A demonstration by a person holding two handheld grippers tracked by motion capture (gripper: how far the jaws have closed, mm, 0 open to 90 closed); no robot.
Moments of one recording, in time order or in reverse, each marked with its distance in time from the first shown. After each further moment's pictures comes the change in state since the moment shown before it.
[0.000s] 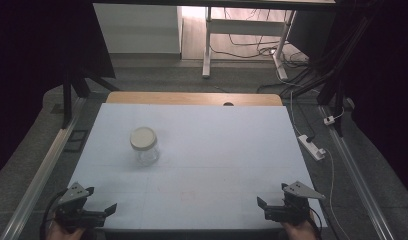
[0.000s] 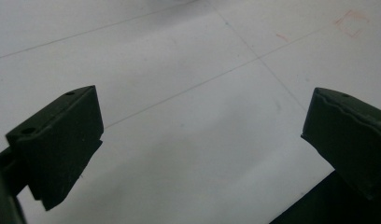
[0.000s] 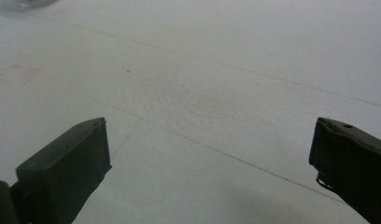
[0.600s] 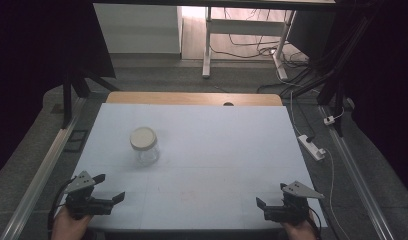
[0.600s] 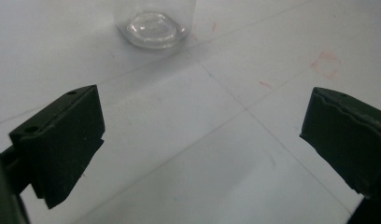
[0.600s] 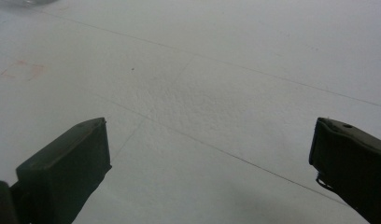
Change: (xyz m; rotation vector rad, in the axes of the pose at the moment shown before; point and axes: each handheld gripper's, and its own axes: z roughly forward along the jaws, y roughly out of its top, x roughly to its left) left arm 0.012 0.022 0.024 -0.122 -0.095 0.057; right arm 0.001 0.000 0.001 0.008 0.017 -0.014
